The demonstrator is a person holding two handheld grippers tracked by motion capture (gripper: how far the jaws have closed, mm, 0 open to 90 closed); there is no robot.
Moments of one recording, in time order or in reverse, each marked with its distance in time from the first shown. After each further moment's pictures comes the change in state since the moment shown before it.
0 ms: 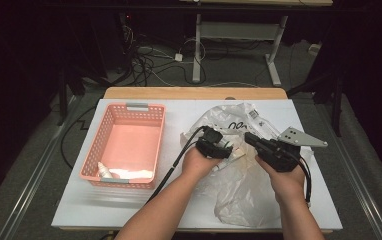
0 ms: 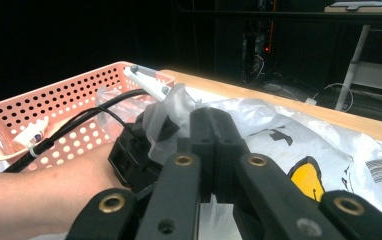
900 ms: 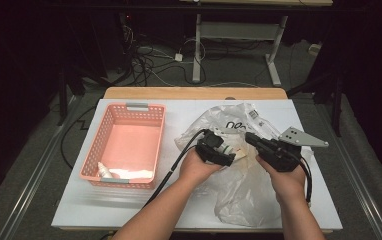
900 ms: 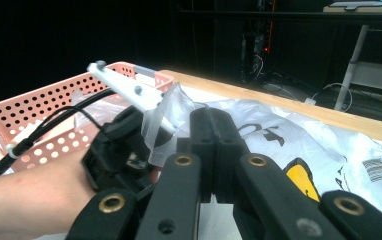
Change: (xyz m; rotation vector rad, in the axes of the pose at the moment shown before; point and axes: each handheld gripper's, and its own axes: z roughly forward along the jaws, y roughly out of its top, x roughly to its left) left arm -0.016 -0.008 -0.024 0.008 -0.021 0.069; right arm -0.002 0.000 -0.001 -0.003 -0.001 -0.004
